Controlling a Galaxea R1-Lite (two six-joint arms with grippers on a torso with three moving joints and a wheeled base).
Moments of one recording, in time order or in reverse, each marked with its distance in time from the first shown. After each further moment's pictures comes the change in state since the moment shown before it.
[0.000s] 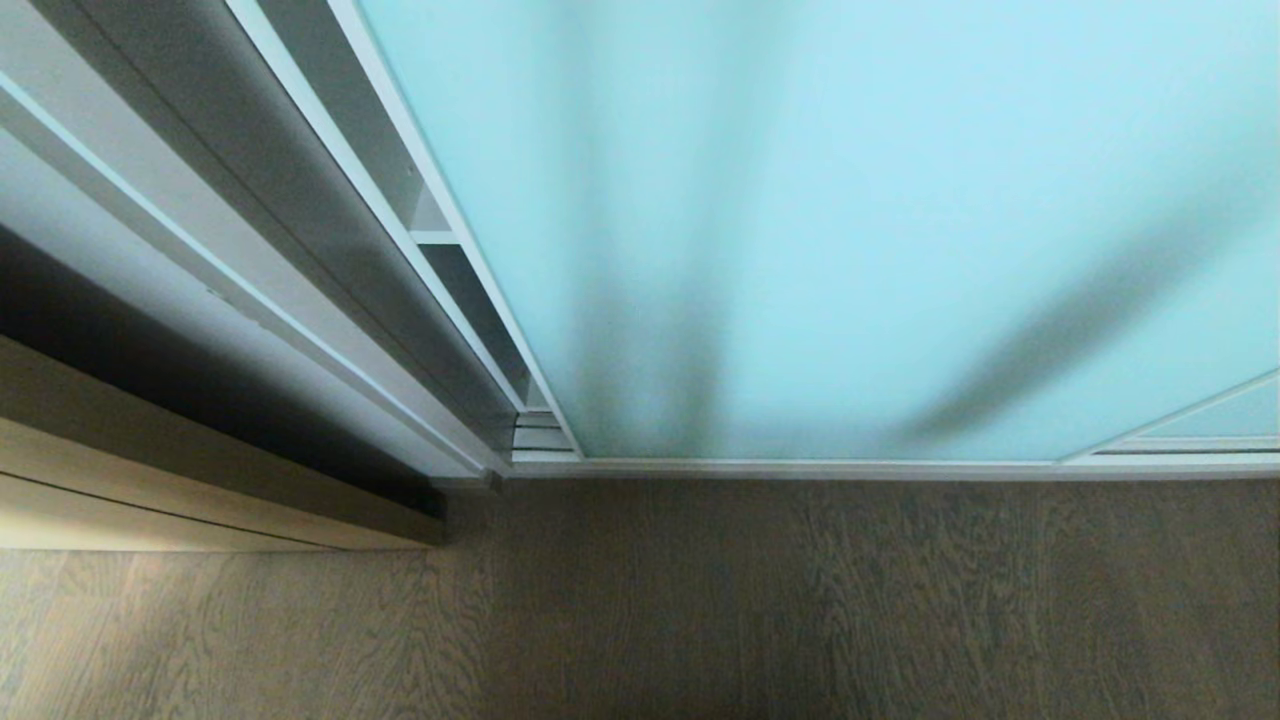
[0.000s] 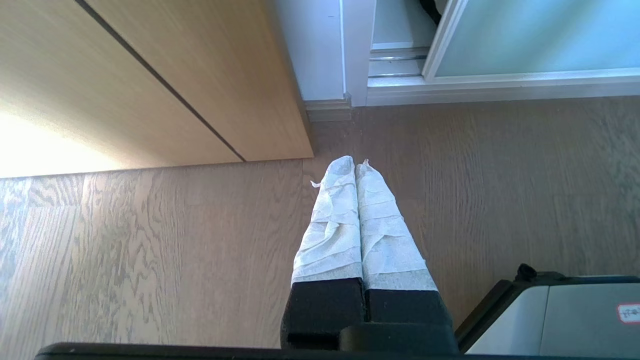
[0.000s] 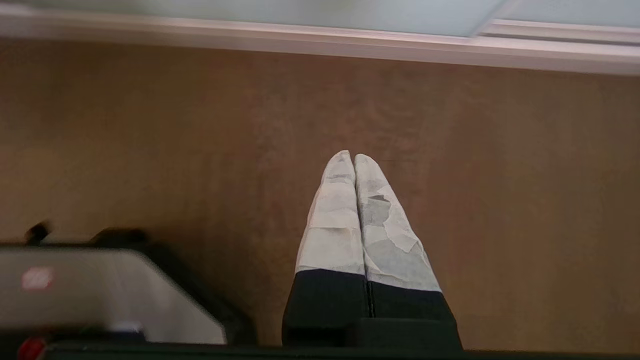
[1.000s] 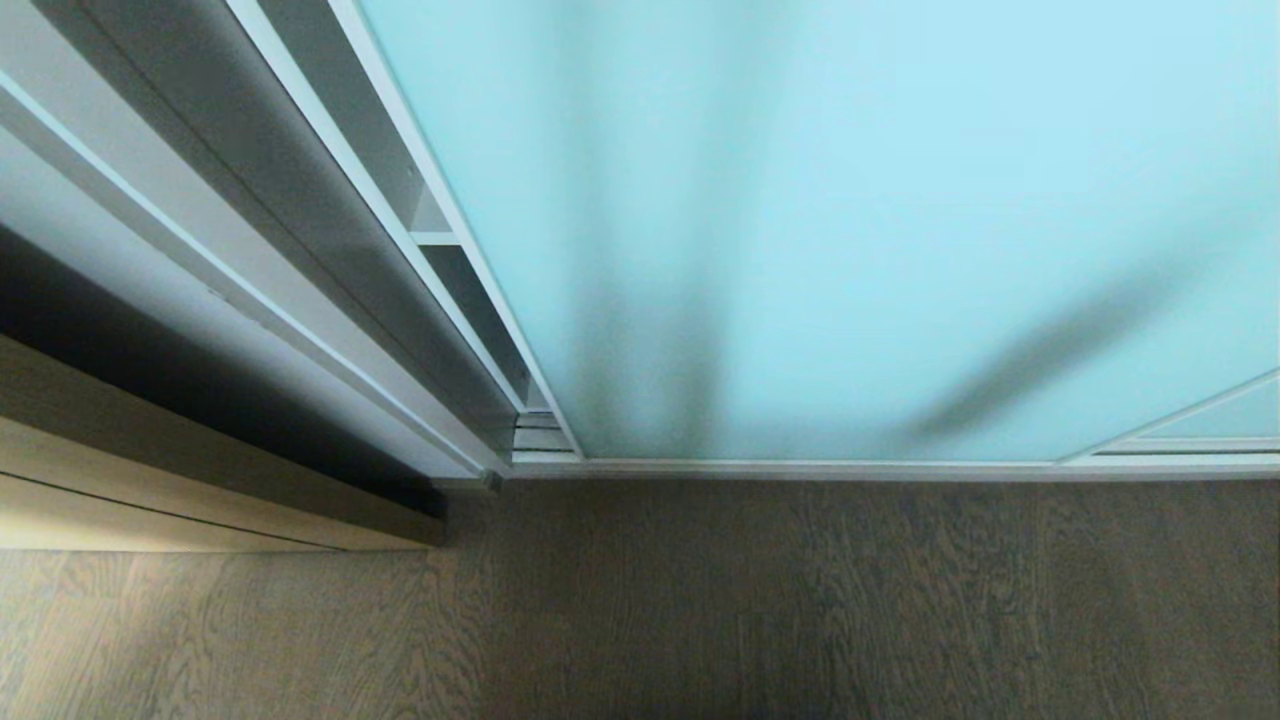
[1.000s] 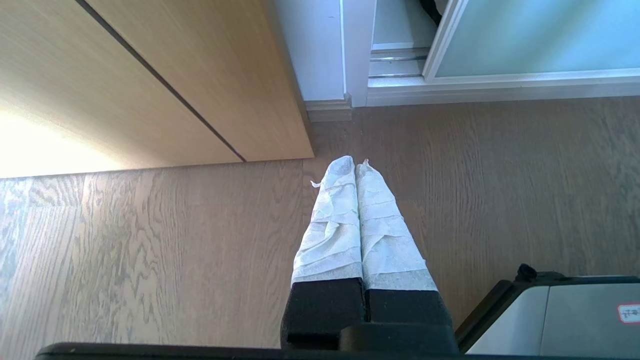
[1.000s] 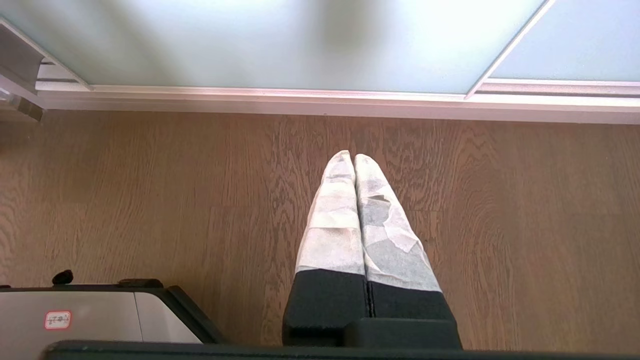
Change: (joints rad) left arm 0.000 0.000 0.000 0.000 0.000 0.000; right arm 0.116 -0.325 0.028 0.135 -0.109 0.076
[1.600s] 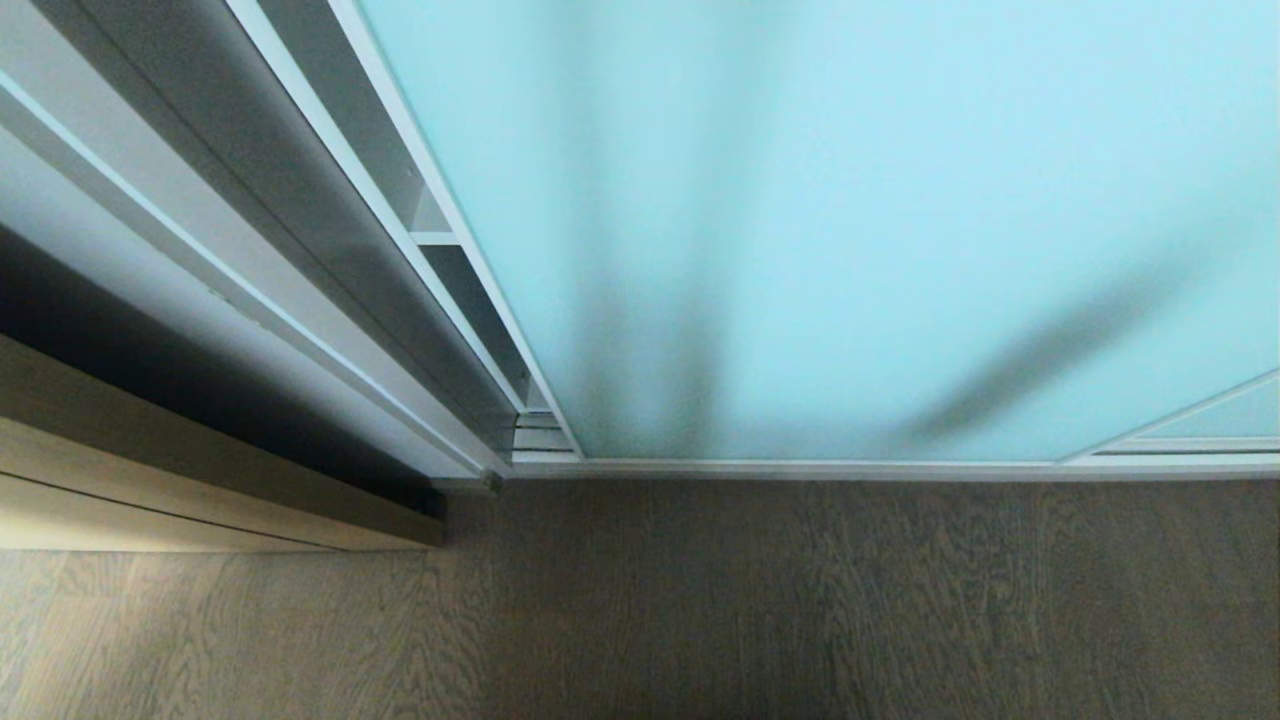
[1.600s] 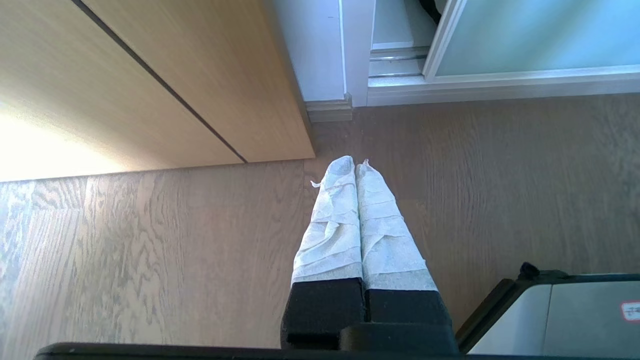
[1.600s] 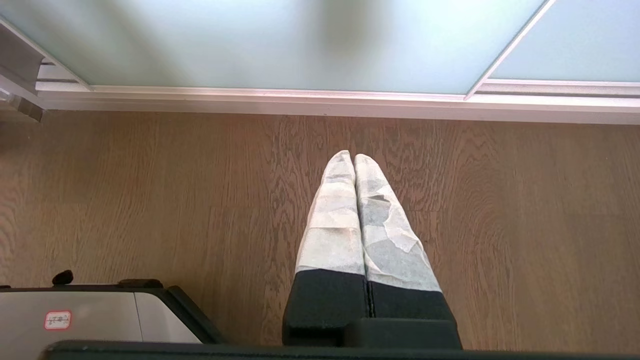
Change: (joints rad) left arm 0.000 0.000 0.000 0.002 -0.001 0.017; right arm 0.000 -0.002 0.000 0.001 0.000 0.000
